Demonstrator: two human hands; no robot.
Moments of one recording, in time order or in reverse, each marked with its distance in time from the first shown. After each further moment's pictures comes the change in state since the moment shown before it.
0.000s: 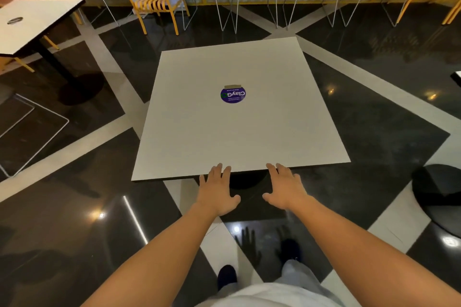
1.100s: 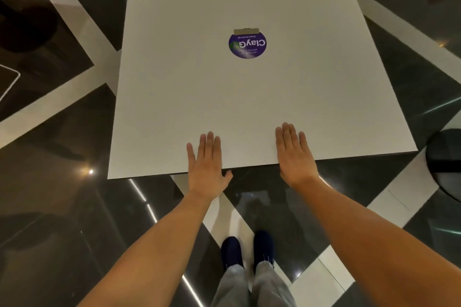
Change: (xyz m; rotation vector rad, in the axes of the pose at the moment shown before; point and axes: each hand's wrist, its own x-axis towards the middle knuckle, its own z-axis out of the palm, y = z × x) left_hand 0.133 -0.125 0.096 0.228 0.143 -0.007; right_hand 0.158 -0.012 0.087 -0.443 0.108 -0.018
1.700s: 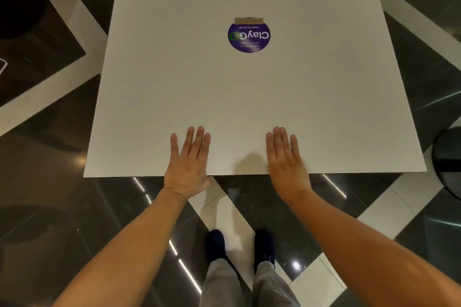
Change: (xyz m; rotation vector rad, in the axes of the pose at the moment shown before) left_hand 0.032 -0.064 0.019 0.124 0.073 0.188; right_hand 0.018 -0.034 0.005 0.021 0.114 -0.058
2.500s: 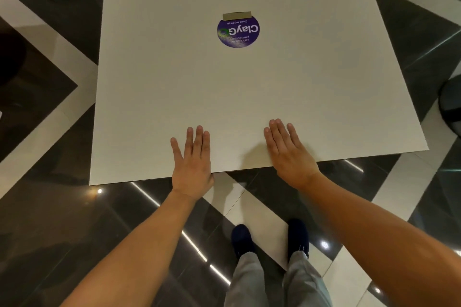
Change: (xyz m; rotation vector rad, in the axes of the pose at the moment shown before) left_hand 0.009 -0.079 -0.003 0.071 -0.102 0.044; right_hand 0.029 -0.063 -0.009 0.022 0.157 -0.007
